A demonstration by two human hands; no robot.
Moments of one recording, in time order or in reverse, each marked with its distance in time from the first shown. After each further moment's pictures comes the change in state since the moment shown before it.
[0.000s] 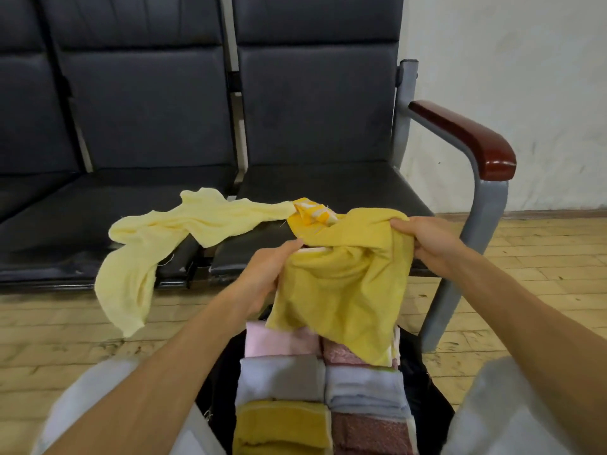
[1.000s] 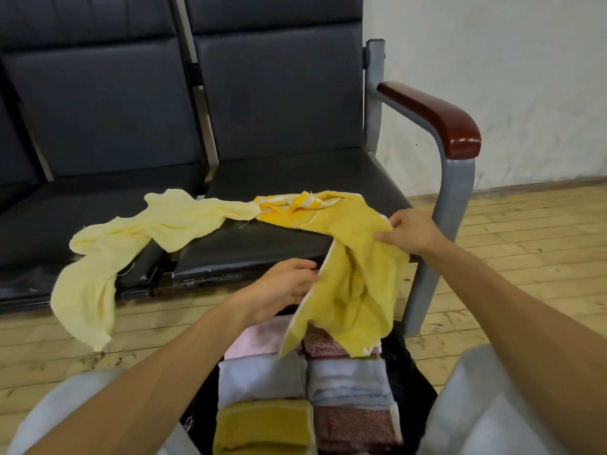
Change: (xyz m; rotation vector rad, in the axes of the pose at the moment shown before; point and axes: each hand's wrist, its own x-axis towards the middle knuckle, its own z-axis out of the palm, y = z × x) left_hand 0.016 -0.024 0.060 0.144 -0.331 -0.065; right_hand 0.006 0.009 -0.033 -0.801 0.065 -0.131
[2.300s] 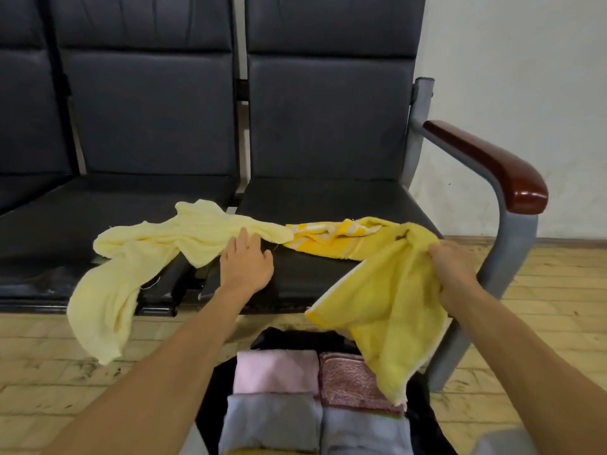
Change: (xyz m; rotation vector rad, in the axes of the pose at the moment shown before) left_hand 0.050 0.015 -0.122 1.029 0.761 0.075; right_hand 0.033 -0.033 0.027 0.666 0.248 0.234
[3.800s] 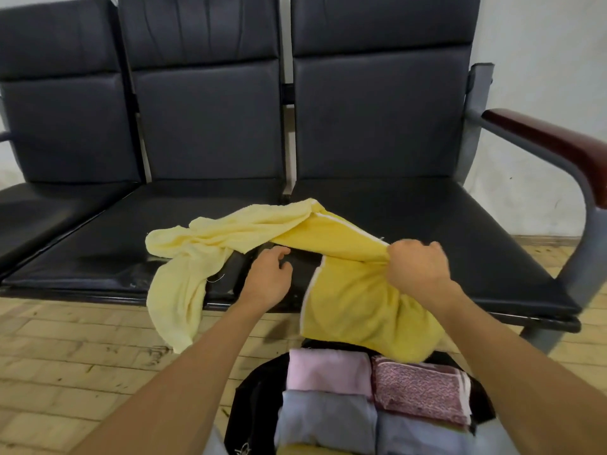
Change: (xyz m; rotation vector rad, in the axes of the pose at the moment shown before) left_hand -0.027 -0.055 -0.029 -0.411 -0.004 -0.002; right_hand -0.042 -0.015 0.107 -1.353 -0.219 -0.647
